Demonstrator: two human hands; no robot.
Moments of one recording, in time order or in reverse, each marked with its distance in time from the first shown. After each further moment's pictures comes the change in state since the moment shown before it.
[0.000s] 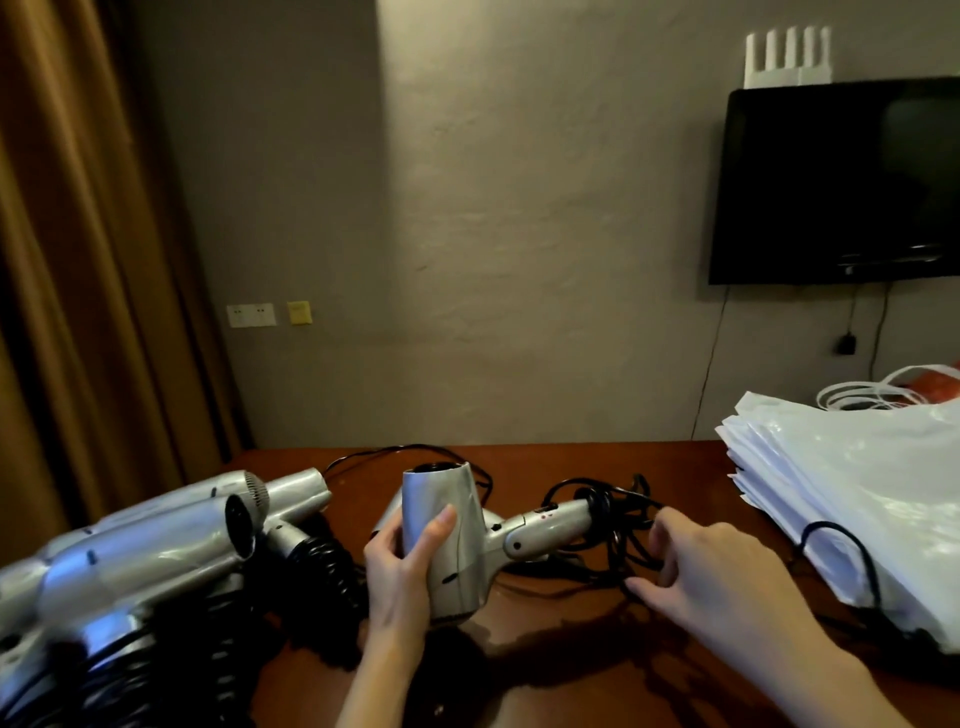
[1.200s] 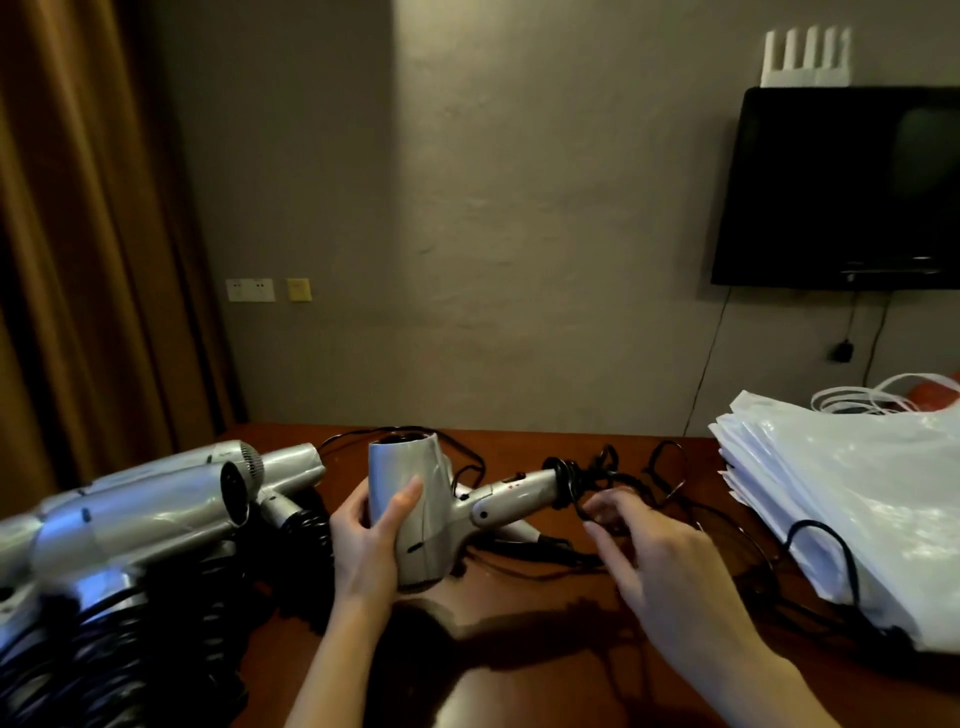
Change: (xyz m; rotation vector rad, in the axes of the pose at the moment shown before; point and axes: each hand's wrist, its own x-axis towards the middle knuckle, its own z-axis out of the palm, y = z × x) left_hand 0.002 0.006 -0.012 0.000 0.063 0.050; right_hand -0.003 -0.014 0.021 0.243 0.344 -0.283
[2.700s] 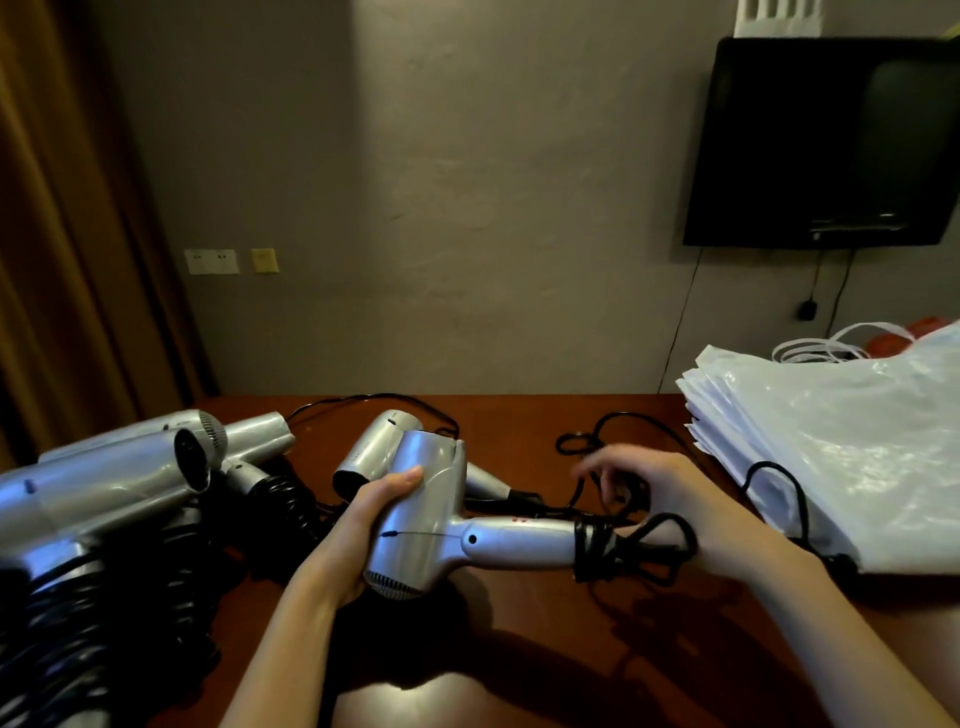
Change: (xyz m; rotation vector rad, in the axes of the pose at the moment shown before) left_hand -0.008 0.006 -0.001 -0.045 -0.445 -0.552; right_hand 0.011 0.087 -0.004 0.207 -0.353 -0.085
